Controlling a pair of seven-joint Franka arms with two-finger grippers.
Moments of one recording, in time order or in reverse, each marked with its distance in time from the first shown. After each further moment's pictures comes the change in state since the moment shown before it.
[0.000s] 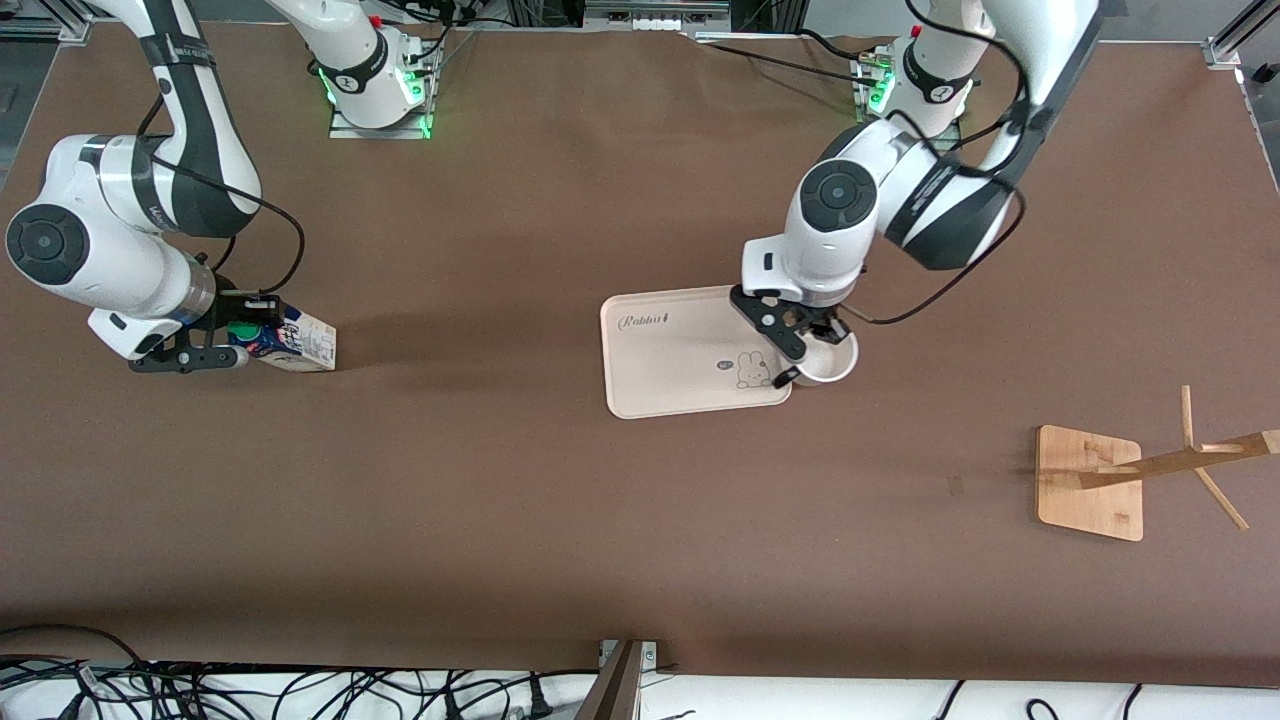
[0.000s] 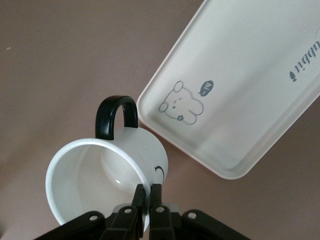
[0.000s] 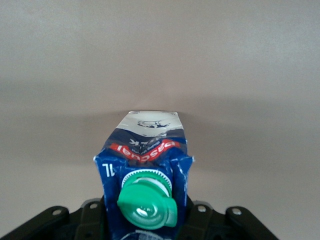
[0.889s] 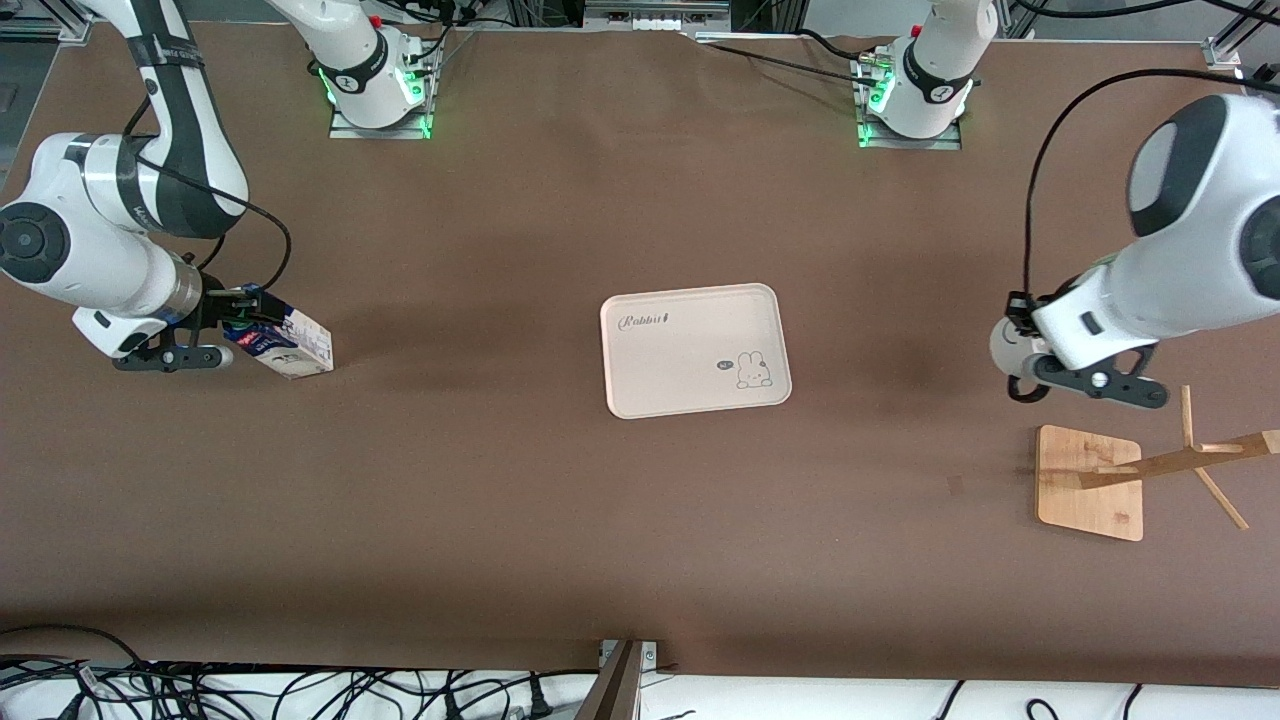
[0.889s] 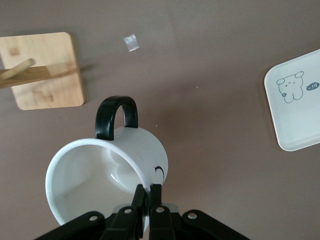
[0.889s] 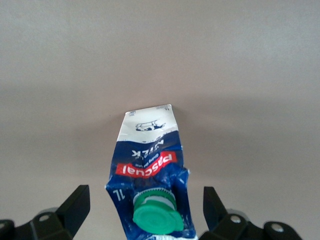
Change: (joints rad) left arm 0.392 -0.025 0.005 0.317 -0.106 -0.414 -0.050; right arm -0.025 -0.010 -0.001 0.004 0.000 0.001 0.000
